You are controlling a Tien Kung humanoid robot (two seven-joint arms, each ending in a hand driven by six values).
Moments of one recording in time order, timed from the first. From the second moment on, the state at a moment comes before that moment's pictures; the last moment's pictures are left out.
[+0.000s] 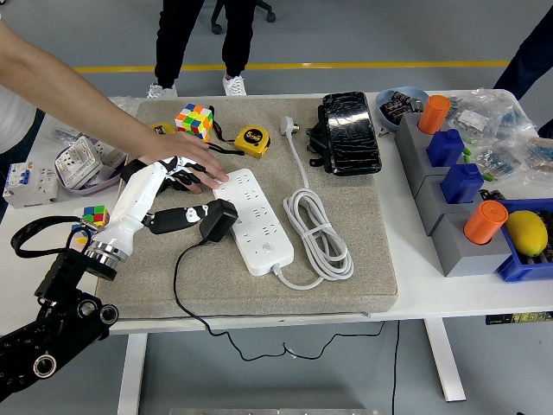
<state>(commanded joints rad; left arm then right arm) -0.30 0.34 -0.81 -1.24 1.59 0.55 -0.21 0.05 -0.28 0.57 0.33 -0.21 -0.13 0.08</state>
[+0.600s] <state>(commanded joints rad) -0.27 0.36 -0.82 -1.32 1.66 0.32 0.08 0.05 -0.28 0.58 0.34 -0.22 -0.13 0.08</state>
